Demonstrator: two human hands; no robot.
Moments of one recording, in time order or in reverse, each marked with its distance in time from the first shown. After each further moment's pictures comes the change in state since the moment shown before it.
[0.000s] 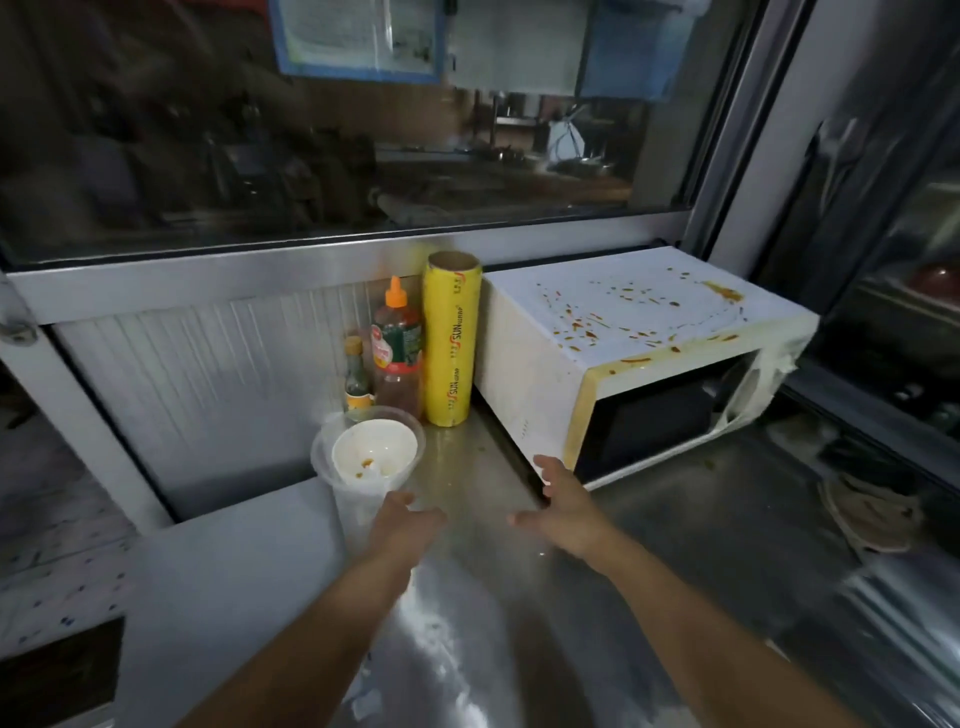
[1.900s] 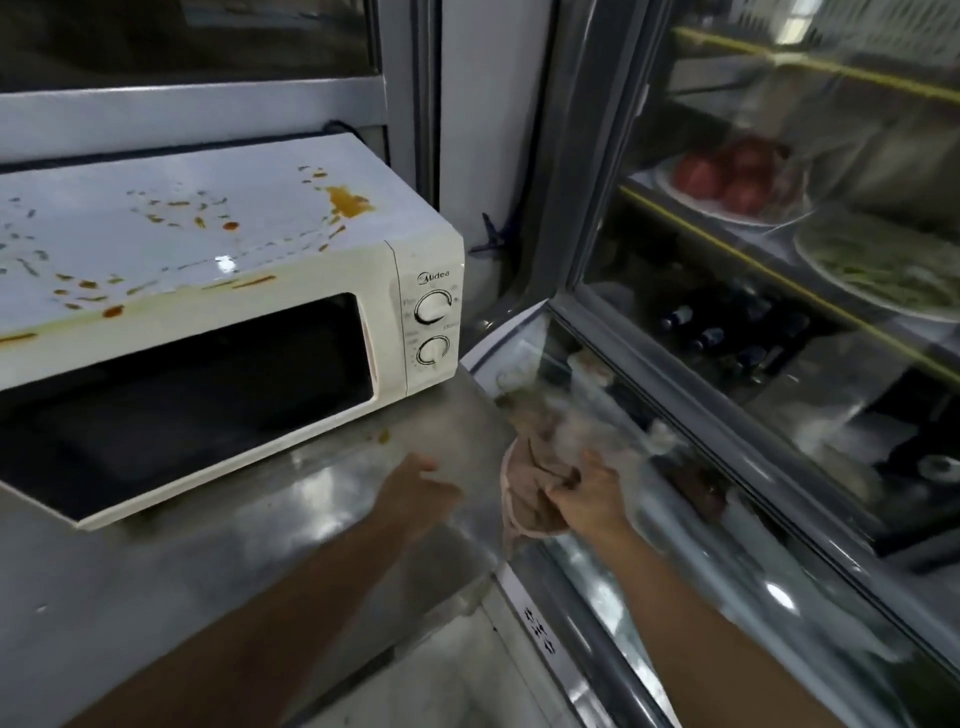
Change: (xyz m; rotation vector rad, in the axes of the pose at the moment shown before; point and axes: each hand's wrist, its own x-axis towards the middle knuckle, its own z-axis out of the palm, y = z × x) left_hand -0.046 0.101 0.536 0.171 -0.304 0.044; right_hand 0.060 0.368 -0.438 -0.234 0.349 0.341
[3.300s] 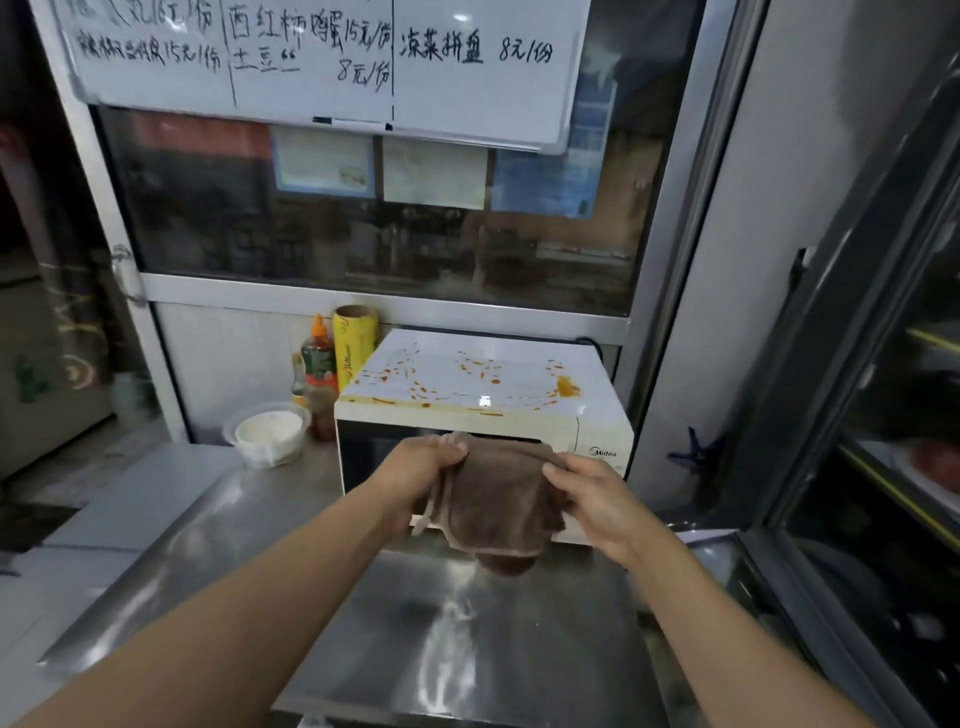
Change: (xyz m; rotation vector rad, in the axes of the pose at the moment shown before) left_hand -0.163 0.089 -0.086 -0.474 0.540 0.256; right_hand -0.074 -0.198 -0.099 0.650 -0.906 -0.607
